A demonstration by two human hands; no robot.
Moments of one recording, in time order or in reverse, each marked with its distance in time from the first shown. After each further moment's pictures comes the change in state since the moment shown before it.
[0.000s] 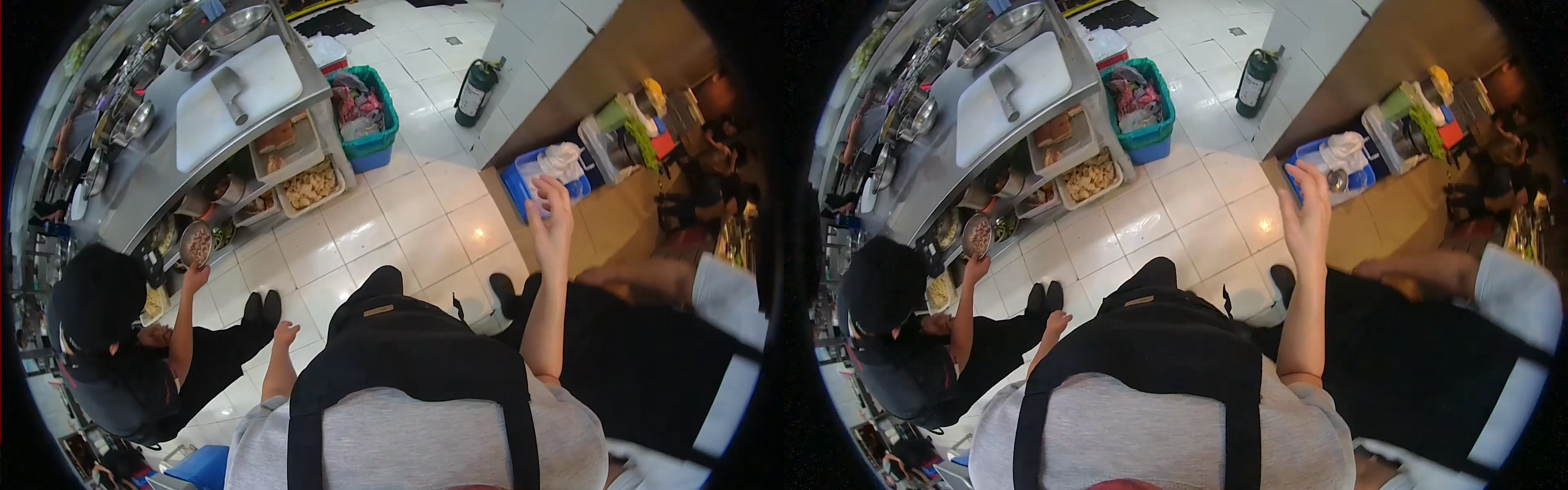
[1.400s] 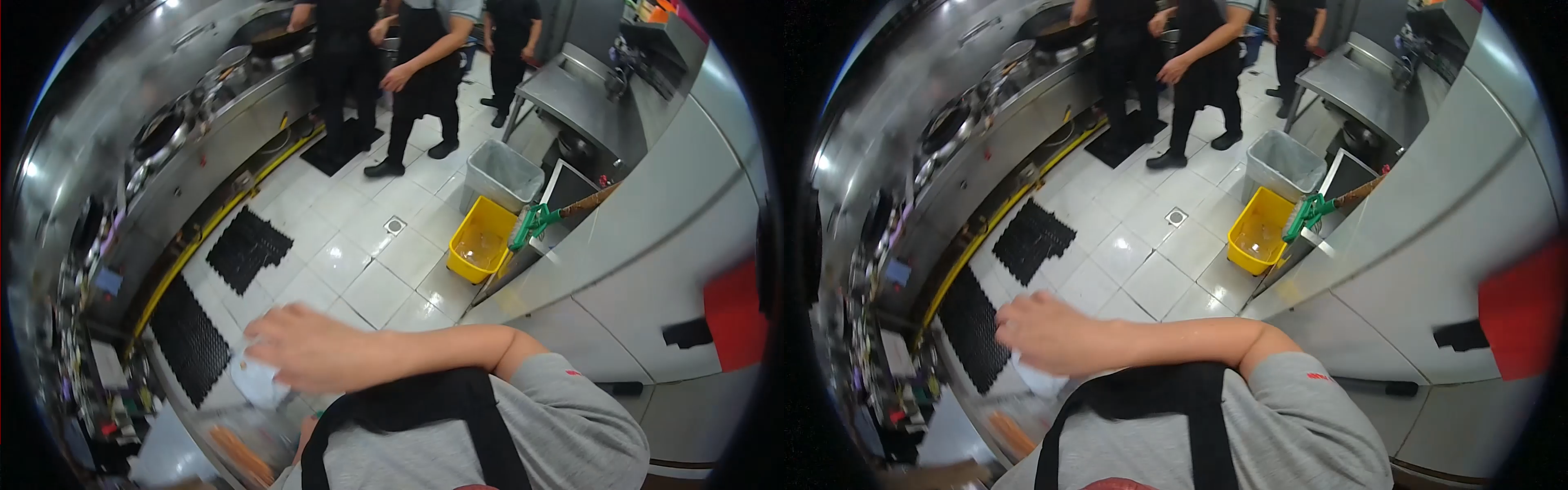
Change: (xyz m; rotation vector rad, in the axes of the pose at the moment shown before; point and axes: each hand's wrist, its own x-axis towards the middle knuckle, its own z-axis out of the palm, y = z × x) left_hand 0.749 0.788 -0.345 0.079 -0.172 -0.076; right_hand 0.990 0.154 0.374 0.318 -0.547 -0.771
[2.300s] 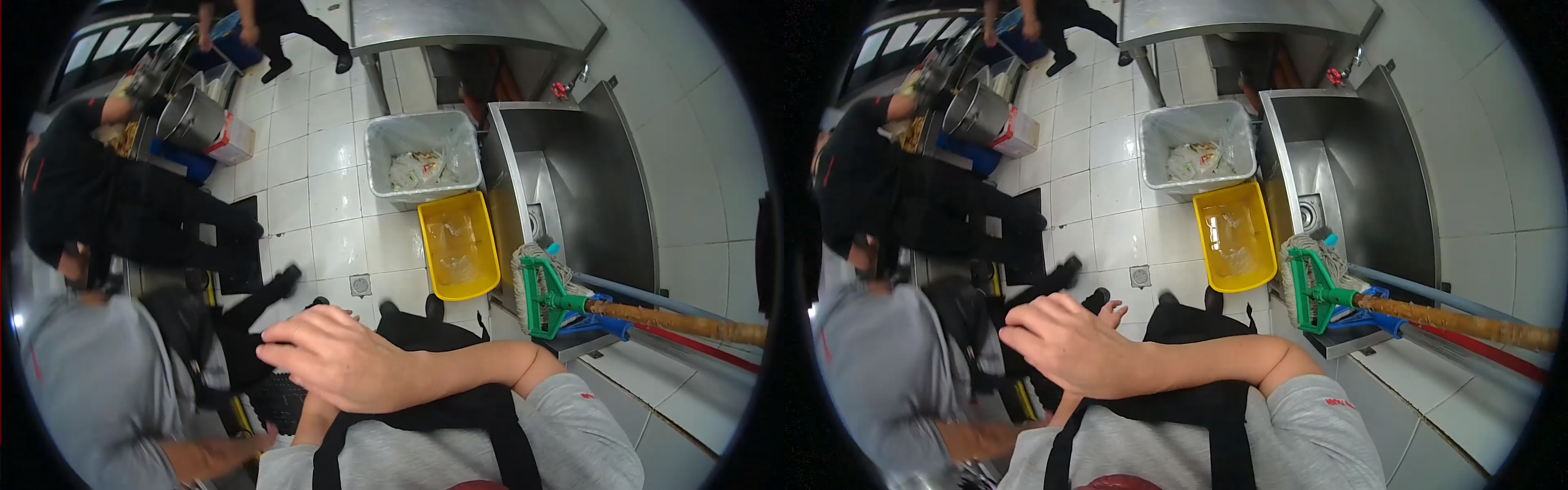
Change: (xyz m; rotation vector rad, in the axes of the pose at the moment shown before) left_hand 0.299 0.888 -0.108 0.441 -0.109 0.907; right_hand -0.147 0.451 -0.347 -0.197 0.931 0.663
